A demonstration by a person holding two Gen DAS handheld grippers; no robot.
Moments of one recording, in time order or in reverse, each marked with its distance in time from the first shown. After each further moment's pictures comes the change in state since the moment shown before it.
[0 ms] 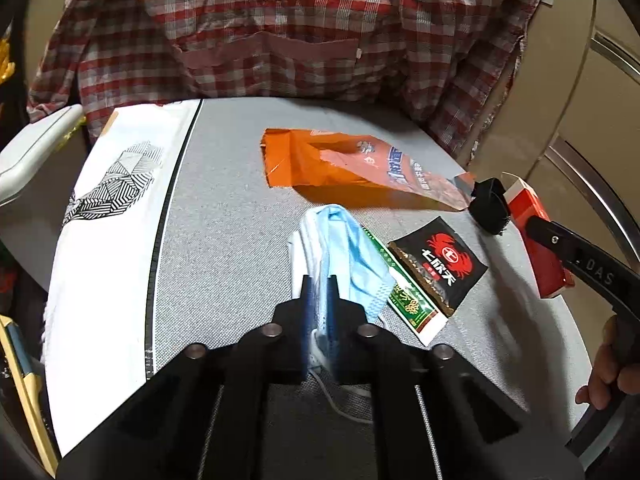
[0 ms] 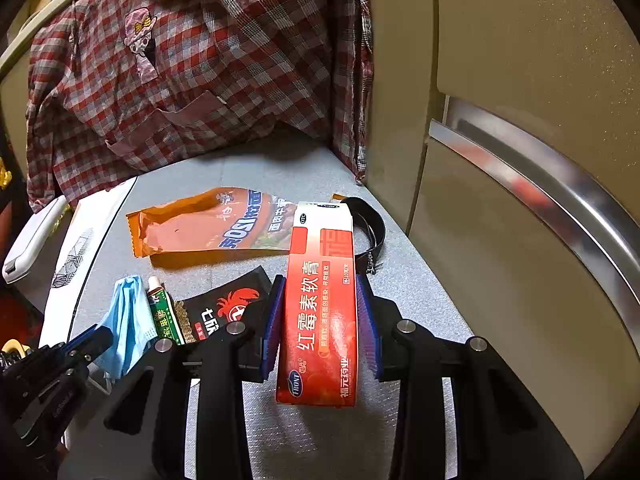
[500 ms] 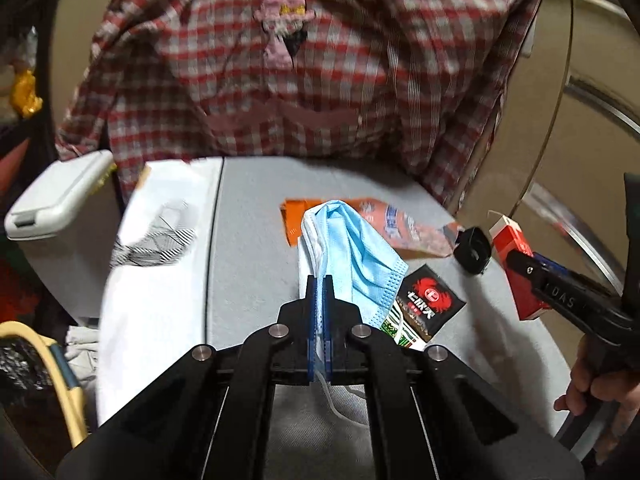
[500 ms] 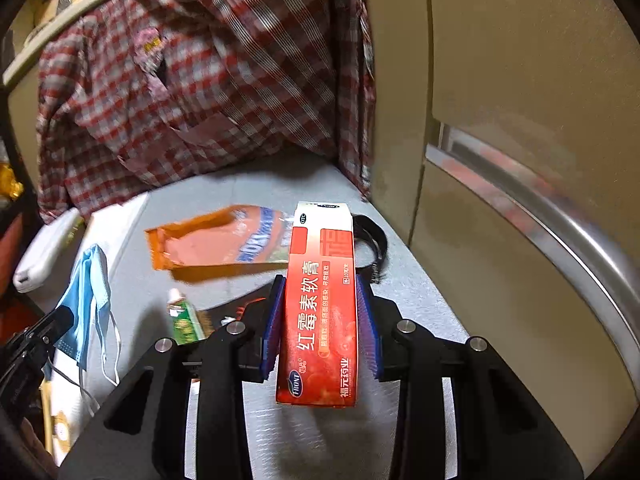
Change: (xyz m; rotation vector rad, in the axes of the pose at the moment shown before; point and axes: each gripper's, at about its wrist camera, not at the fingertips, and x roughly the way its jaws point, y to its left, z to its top) left arm -0.070 0.005 0.017 0.006 -0.153 0.035; right arm -0.028 0.002 0.006 0.020 -0.047 0.046
